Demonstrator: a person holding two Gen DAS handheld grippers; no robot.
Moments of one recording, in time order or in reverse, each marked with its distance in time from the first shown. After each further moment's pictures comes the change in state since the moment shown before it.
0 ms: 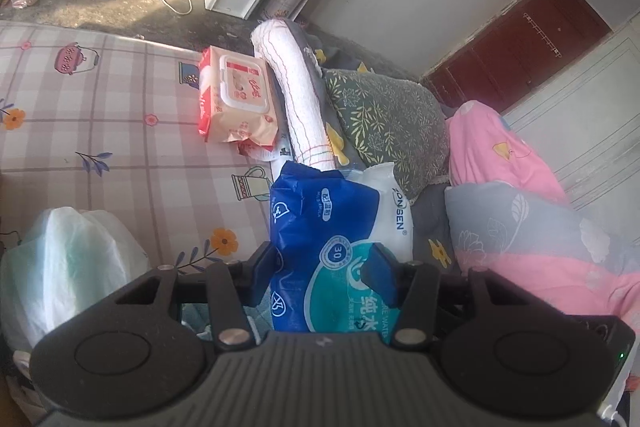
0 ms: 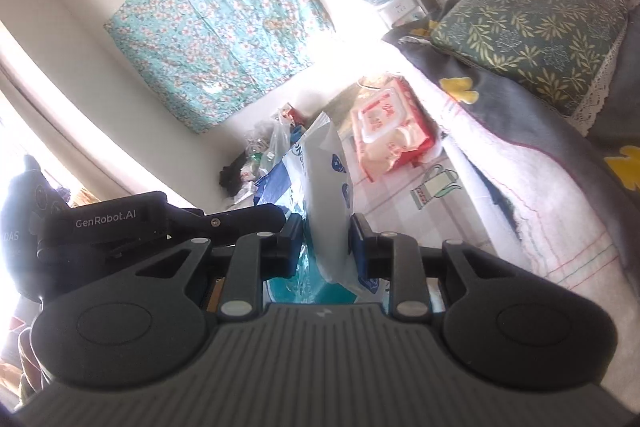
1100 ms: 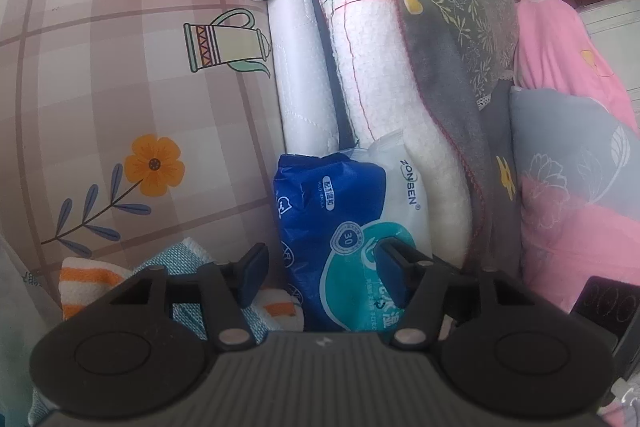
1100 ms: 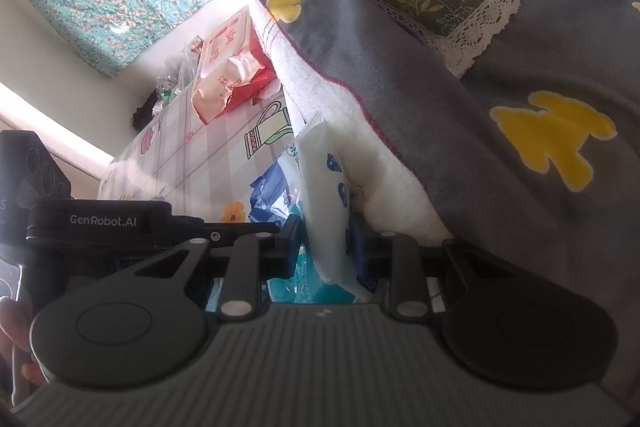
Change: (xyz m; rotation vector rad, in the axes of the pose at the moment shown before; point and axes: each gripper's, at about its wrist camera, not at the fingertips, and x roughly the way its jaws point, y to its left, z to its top) left arm 0.227 0.020 -0.018 -0.067 0.422 0.017; right arm 0.062 -0.148 0.007 0.052 0.232 -0.240
